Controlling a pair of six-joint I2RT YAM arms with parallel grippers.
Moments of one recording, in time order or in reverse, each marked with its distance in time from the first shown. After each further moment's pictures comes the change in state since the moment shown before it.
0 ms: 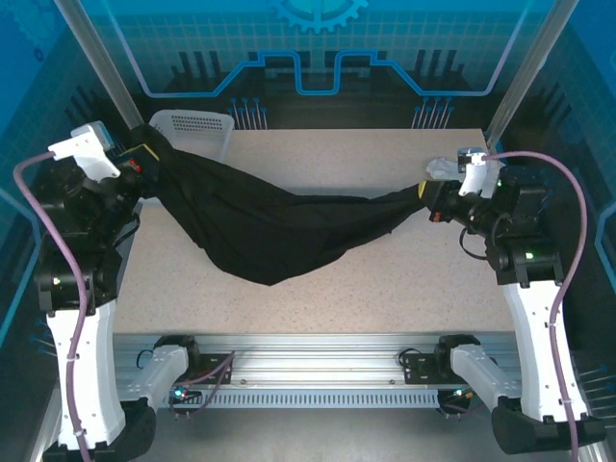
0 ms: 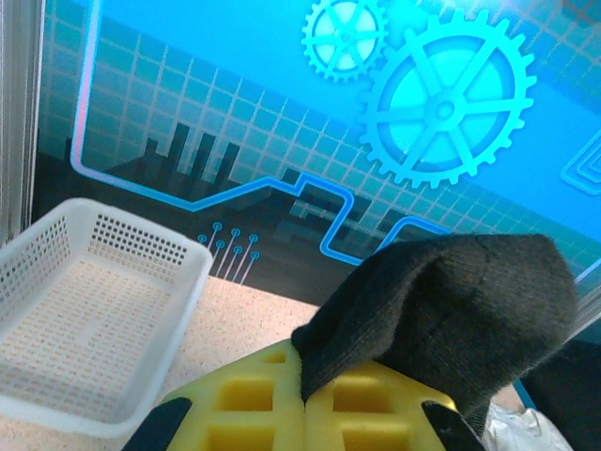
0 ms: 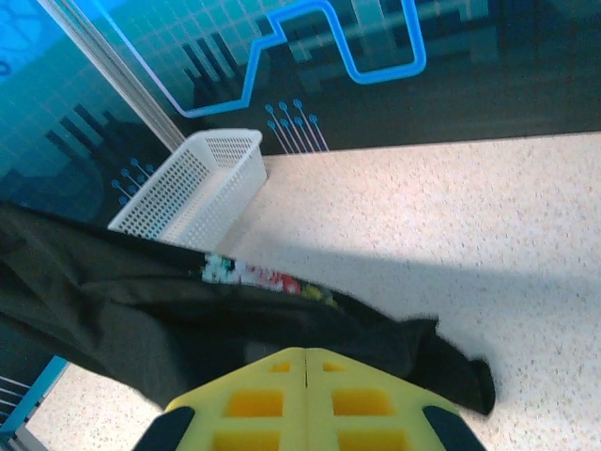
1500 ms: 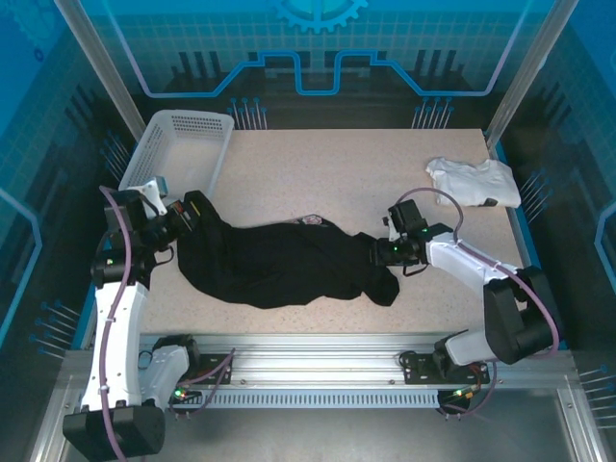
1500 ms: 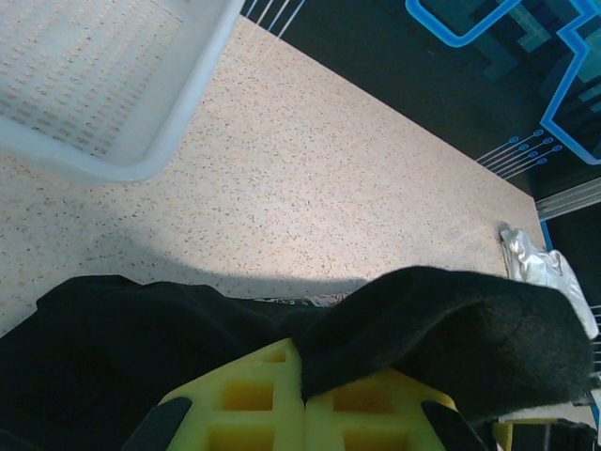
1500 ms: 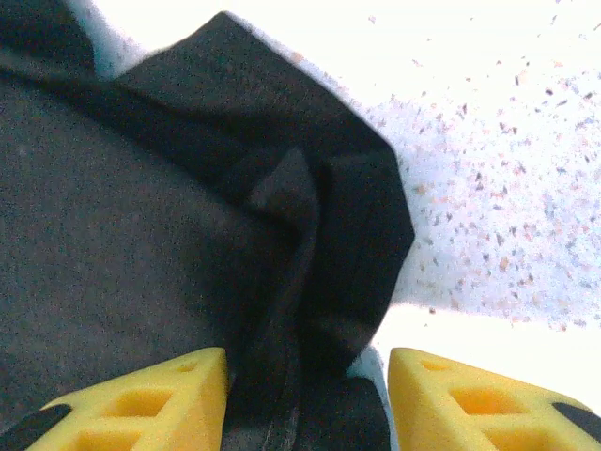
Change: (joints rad) left arm 0.092 -0.031 -0.575 0.077 0.264 -0.023; right arm 0.293 0.517 -0.446 0.180 0.382 0.081
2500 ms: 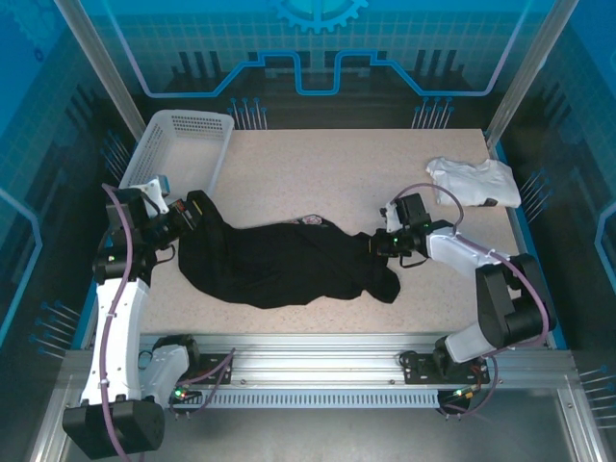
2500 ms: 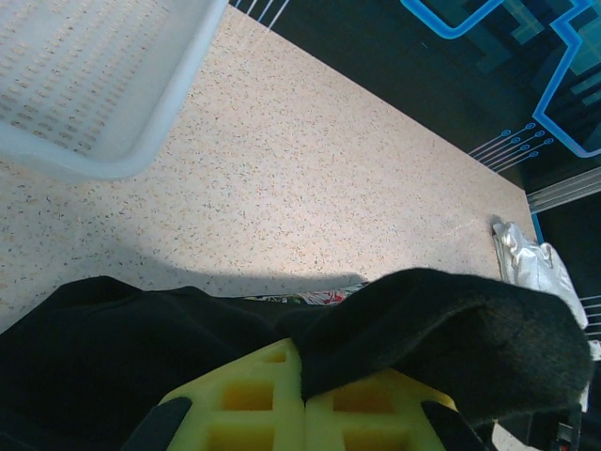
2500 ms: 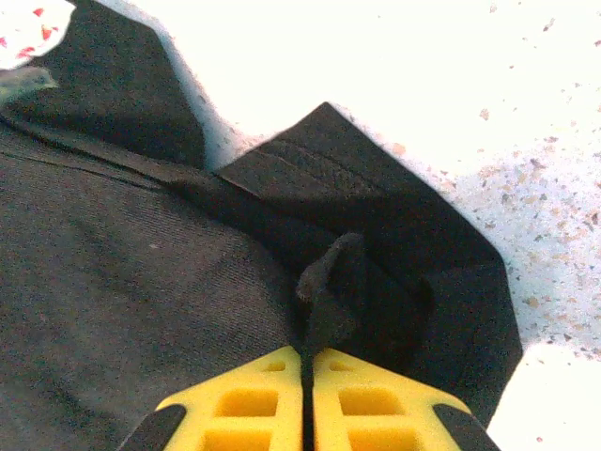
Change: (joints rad) left arm 0.000 0.021 -0.005 0.016 0.026 0.000; right arm -0.053 0.055 0.010 0.151 -0.194 -0.014
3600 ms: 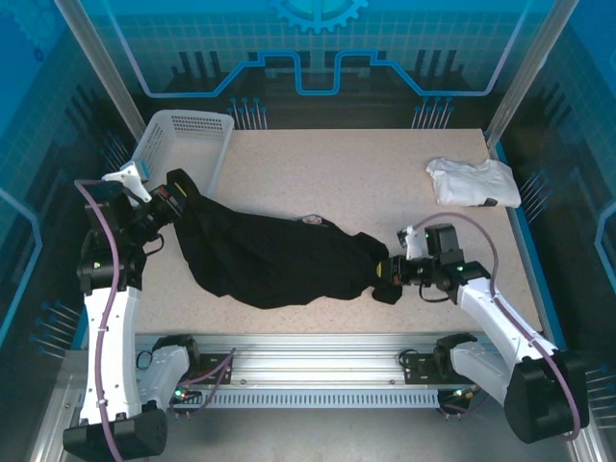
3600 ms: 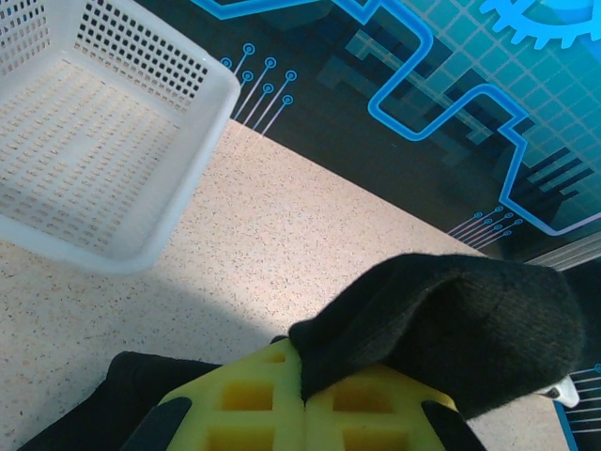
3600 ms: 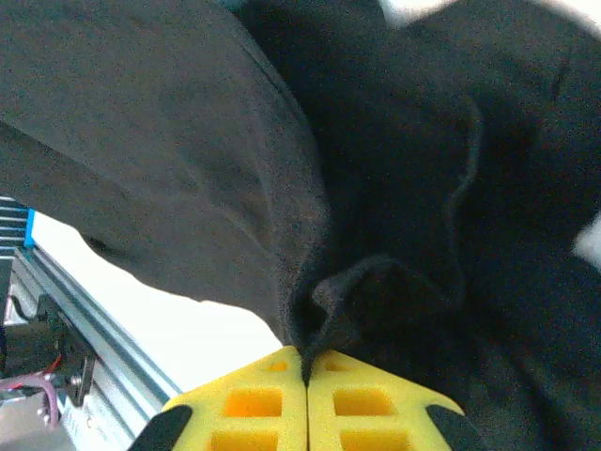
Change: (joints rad) left arm 0.017 -0.035 0.140 0.003 -0.080 -0.049; right arm -0.067 -0.500 -0.297 -0.108 -0.288 0.034
